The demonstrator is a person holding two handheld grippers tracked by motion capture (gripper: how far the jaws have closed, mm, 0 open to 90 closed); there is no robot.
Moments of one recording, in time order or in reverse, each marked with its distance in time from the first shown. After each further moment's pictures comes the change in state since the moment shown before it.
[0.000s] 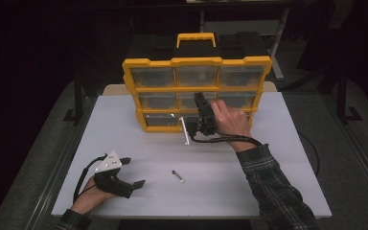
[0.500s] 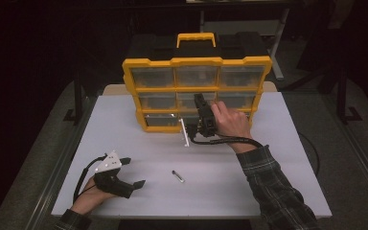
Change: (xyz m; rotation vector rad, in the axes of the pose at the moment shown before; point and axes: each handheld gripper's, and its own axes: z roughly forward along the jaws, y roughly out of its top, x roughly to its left) left arm 0.001 0.000 0.000 -0.002 -0.005 -0.004; right arm 0.000 0.002 -0.006 0.002 0.000 0.006
